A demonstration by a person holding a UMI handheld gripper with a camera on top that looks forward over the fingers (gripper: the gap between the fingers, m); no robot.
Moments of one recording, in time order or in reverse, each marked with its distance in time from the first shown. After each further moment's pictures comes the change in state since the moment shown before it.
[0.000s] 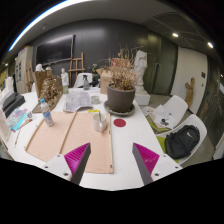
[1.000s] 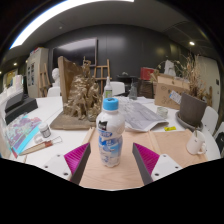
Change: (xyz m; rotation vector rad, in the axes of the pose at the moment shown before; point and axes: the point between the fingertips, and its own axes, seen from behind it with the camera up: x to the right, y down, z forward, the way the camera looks) arm -0.453 -0.063 0.268 0.162 -0.163 -0.019
